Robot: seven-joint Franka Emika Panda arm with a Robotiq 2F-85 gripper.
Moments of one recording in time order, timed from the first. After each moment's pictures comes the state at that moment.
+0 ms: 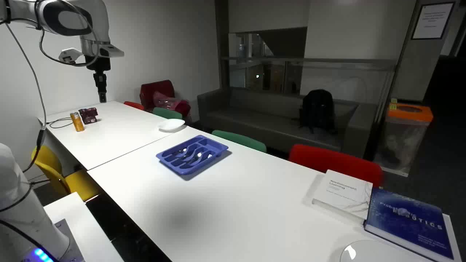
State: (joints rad) arm 0.03 -0.60 0.11 -2.26 0.25 1.58 0.40
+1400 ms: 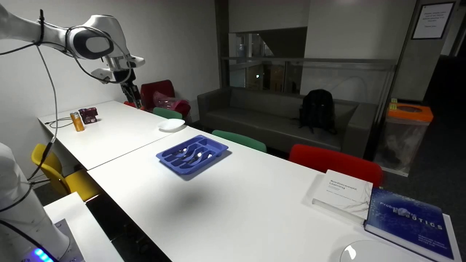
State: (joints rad) arm 0.03 -0.44 0.14 -2.32 0.14 2.04 0.21
